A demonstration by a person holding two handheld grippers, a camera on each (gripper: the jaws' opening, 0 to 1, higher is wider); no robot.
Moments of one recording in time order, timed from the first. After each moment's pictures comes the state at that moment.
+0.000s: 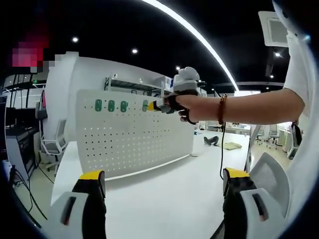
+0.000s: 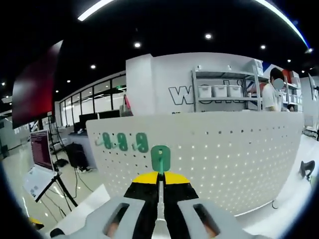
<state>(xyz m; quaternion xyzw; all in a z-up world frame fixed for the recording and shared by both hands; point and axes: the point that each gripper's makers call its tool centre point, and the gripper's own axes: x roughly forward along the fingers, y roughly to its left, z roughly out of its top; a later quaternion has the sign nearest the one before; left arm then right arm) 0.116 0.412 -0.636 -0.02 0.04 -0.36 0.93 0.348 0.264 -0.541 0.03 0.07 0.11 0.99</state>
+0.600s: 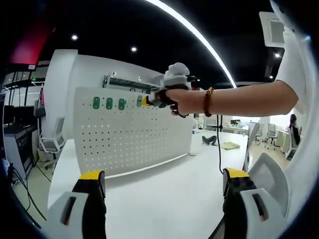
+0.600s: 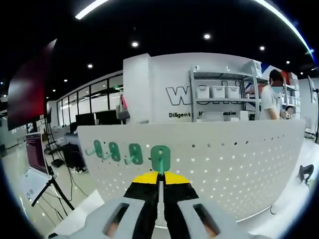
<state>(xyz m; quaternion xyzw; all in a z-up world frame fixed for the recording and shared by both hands) 0.117 0.406 -0.638 -0.03 0.05 -0.37 0.93 0.377 0.263 -0.528 0.01 0.07 0.09 0.99</state>
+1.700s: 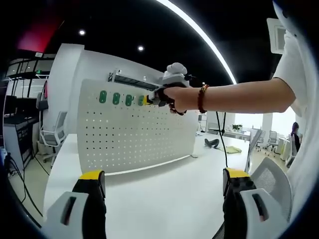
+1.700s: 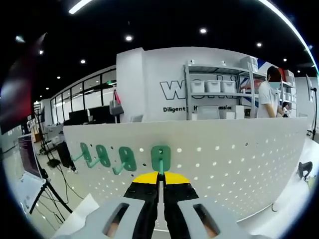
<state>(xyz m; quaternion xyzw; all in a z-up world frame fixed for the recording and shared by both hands) 0.132 0.414 -0.648 -0.06 0.05 -0.36 0.93 0.409 0.265 -0.537 0.02 0.10 0.06 0.99</state>
